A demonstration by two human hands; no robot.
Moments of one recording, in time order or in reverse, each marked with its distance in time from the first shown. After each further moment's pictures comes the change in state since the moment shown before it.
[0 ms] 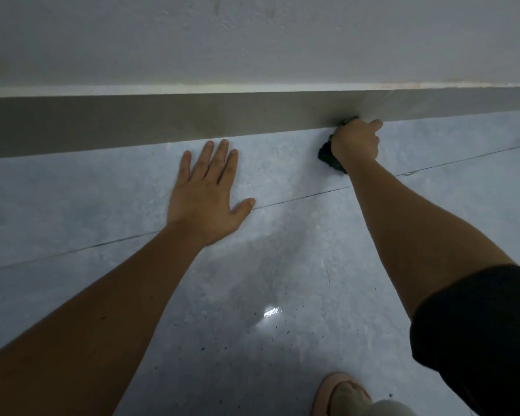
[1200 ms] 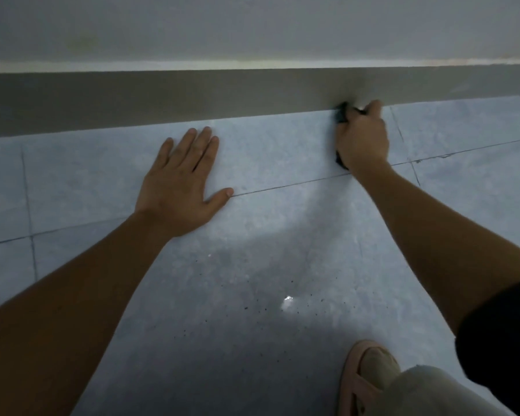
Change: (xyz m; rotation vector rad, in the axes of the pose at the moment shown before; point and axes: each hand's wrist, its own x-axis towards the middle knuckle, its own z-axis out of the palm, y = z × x) left_hand -0.059 -0.079 -0.012 0.028 -0.001 0.023; right_hand -0.053 0.005 0.024 -0.182 0.037 -0.485
